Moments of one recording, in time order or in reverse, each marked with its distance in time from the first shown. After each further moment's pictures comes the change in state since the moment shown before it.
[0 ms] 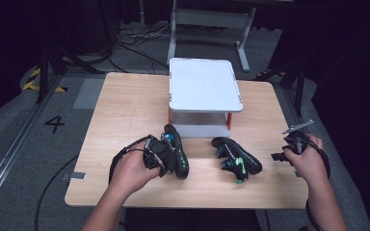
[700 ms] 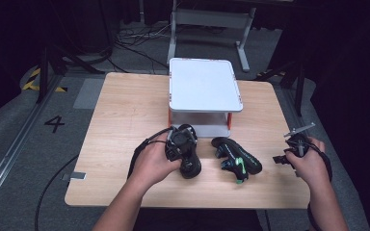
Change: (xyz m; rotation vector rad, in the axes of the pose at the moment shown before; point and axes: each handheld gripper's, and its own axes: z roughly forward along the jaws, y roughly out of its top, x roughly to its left) left arm -0.024 0.057 0.003 -0.046 -0.026 0.103; right arm -0.001 -0.011 0.000 0.015 -0.003 0.018
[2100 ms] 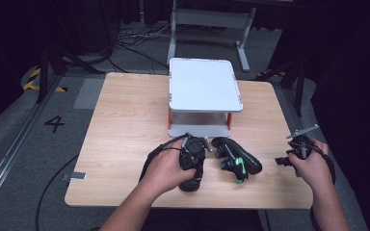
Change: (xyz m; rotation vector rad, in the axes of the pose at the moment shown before) left arm -0.034 0.012 0.002 0.002 0.002 0.065; right arm 0.001 -0.006 -0.007 -0.008 -0.008 -0.006
